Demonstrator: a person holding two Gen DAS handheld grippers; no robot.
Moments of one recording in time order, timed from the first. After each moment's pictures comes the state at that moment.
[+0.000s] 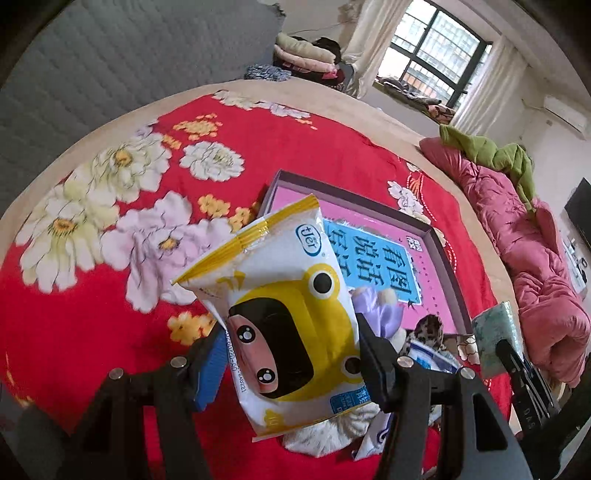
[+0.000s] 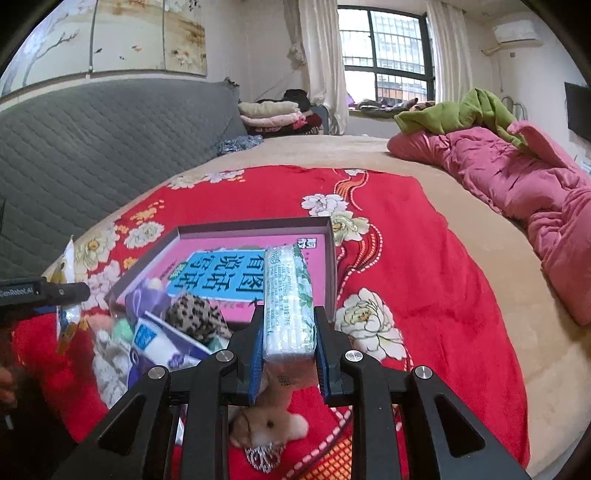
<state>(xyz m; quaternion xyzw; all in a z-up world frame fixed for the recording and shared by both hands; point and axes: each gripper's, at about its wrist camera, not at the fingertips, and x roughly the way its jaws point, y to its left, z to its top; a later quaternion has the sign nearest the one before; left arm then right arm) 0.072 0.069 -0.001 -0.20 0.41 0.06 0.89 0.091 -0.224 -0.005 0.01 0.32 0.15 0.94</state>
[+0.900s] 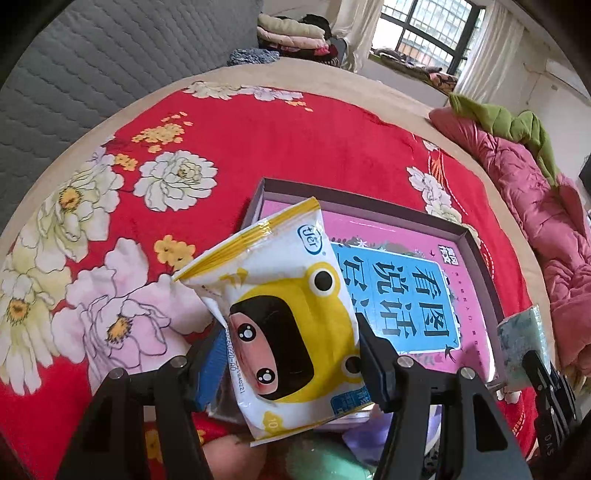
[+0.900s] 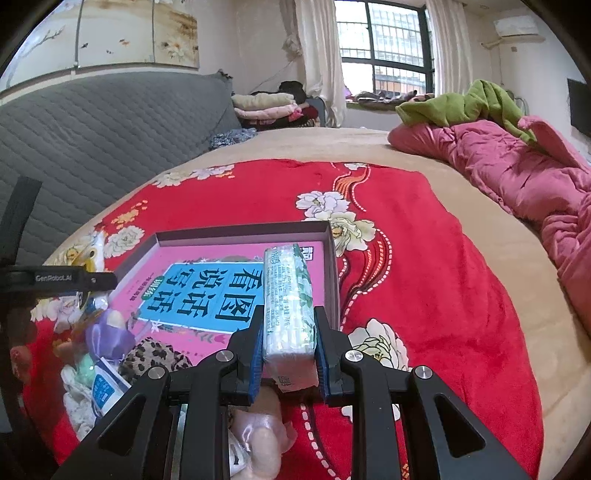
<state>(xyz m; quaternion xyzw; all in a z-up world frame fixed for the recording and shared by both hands) 0.178 0.071 -0.029 -0.14 0.46 0.06 0.87 0.154 -0.211 -0.025 0.00 0.33 0.14 0.93</state>
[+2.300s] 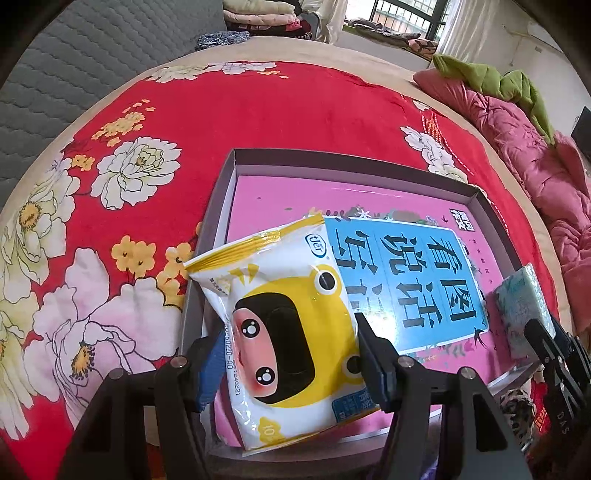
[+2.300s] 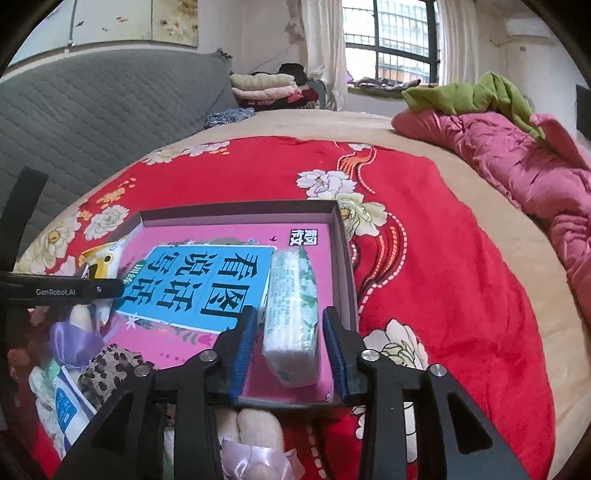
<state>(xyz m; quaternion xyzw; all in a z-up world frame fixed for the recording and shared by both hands) 0.205 0.062 -0.062 -0.10 0.50 0.03 0.86 0.187 -0.193 -0.051 -0.02 0.36 0.13 0.92</state>
